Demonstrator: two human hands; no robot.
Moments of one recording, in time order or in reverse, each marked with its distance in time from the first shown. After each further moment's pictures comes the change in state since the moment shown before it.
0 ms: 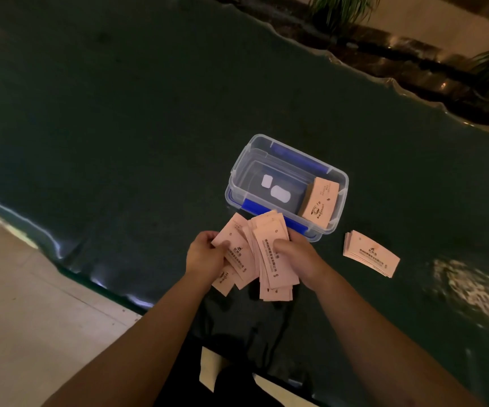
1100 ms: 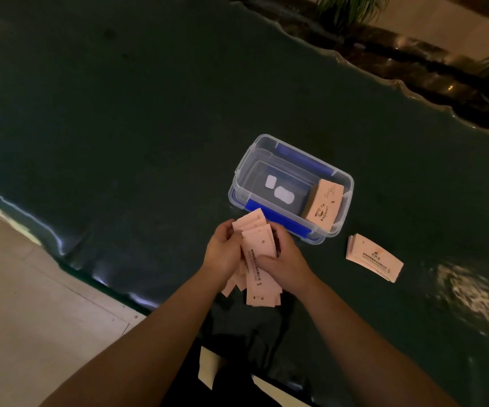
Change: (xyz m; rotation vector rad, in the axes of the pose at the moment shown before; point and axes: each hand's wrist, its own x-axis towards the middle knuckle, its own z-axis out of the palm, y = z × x) left_hand -0.015 0.024 0.013 -0.287 -0.145 -0.001; right_hand -0.012 -0.004 0.034 -0.168 0.030 -0.220
